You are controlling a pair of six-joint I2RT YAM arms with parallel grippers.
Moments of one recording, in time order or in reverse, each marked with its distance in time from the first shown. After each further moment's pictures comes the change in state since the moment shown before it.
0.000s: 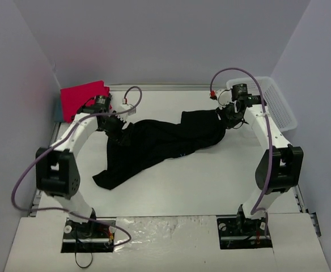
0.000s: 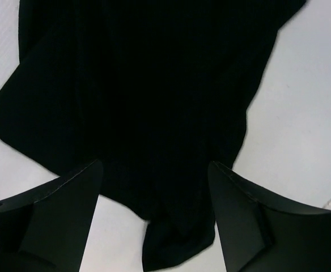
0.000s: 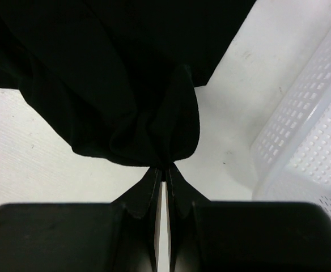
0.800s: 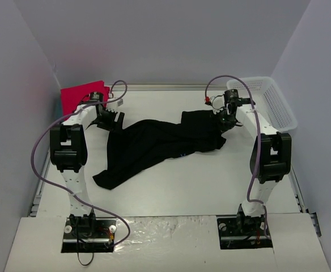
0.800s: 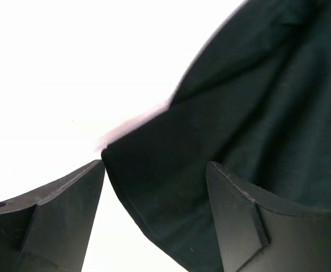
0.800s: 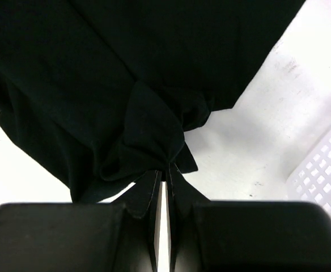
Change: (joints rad) left arm 0.160 0.468 0.237 0.205 -0.067 -0.188; right arm 0.015 0.160 -0.029 0.085 -0.019 0.043
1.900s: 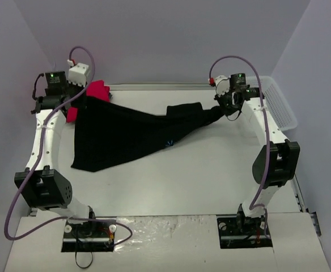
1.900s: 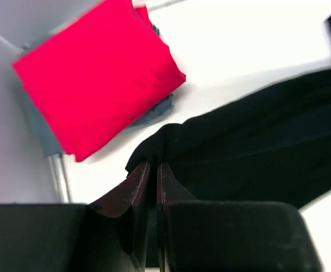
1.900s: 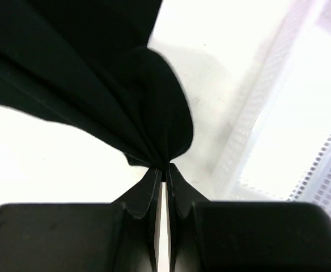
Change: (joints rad) left arm 0.109 -0.485 0.021 0.012 -0.150 -0.015; right arm 0.007 -0.064 0.174 0.001 0.097 0.003
